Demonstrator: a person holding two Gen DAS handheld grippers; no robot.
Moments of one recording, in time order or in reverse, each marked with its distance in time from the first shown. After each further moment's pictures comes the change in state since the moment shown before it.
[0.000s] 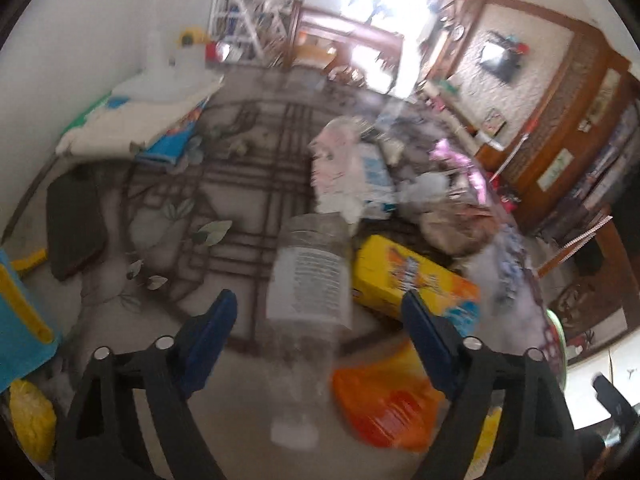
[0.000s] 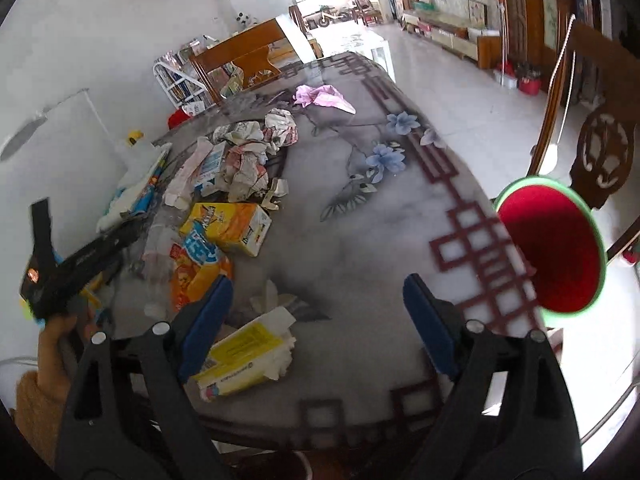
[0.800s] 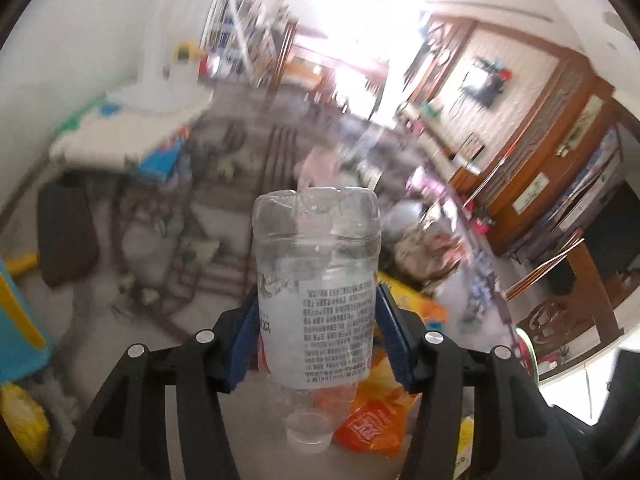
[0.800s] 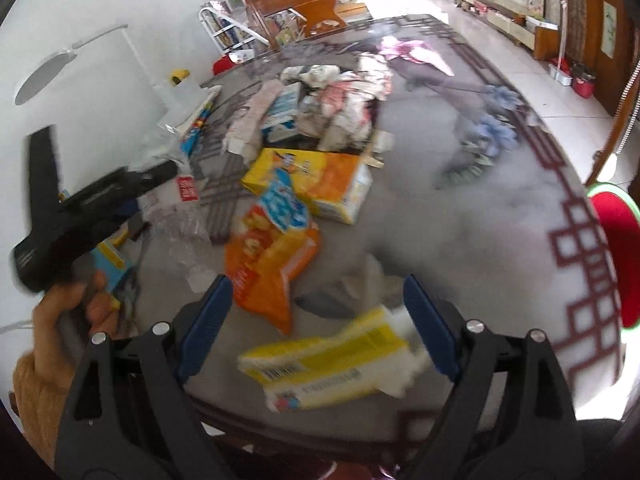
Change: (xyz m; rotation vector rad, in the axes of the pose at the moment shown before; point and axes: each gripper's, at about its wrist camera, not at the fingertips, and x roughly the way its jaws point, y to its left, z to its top) left arm -0.057 0.012 -0.002 -0.015 -0.130 -0.114; right arm 0.068 0.090 -0.004 -0.109 0.147 0.135
